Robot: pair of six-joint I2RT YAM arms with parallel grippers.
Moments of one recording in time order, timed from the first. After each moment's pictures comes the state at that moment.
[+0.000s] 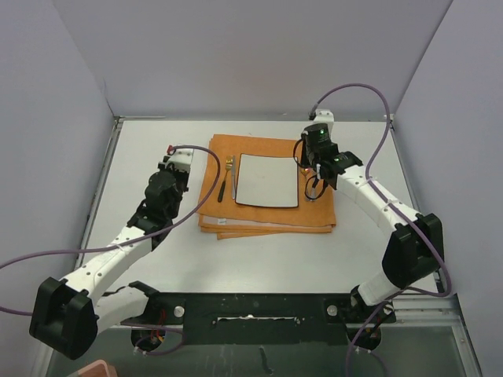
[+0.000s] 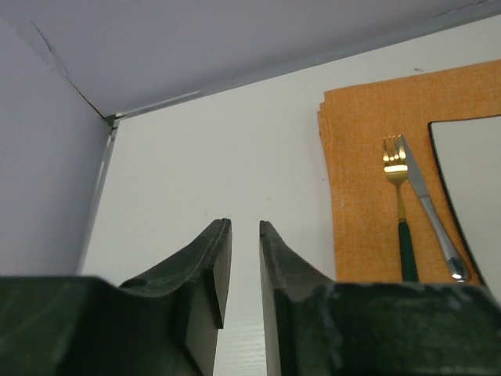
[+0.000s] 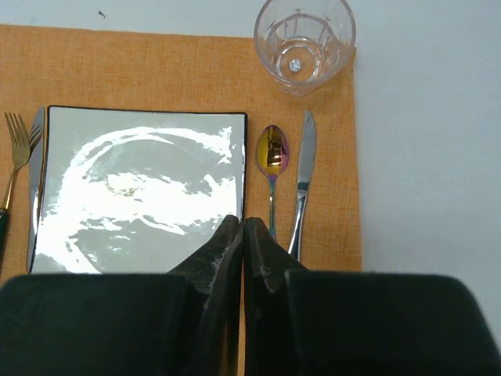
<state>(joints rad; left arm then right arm) -0.46 1.06 0.65 0.29 -0.44 0.20 0.43 1.58 1.30 -0.39 0.36 0.29</state>
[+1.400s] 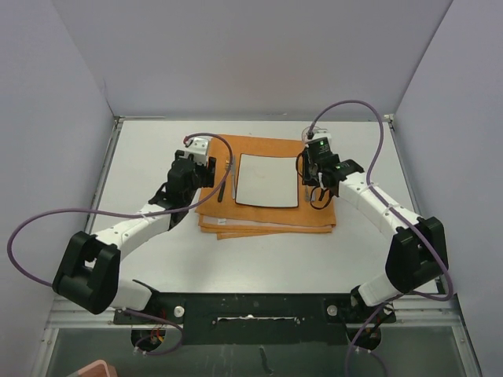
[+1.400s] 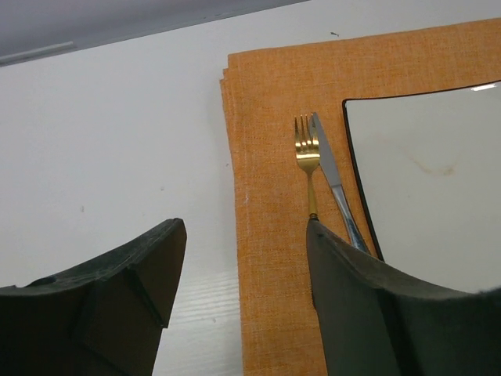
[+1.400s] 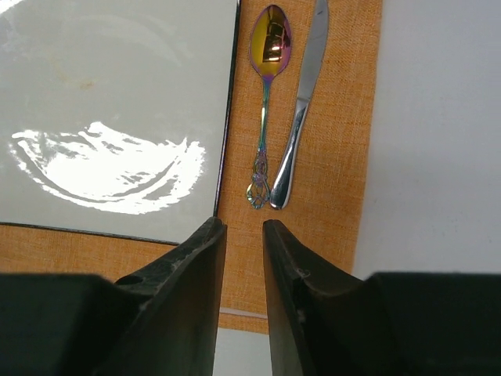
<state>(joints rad) -0.46 1.38 0.77 0.32 -0.29 -0.01 0.43 1.51 1.20 -0.52 0.26 0.27</state>
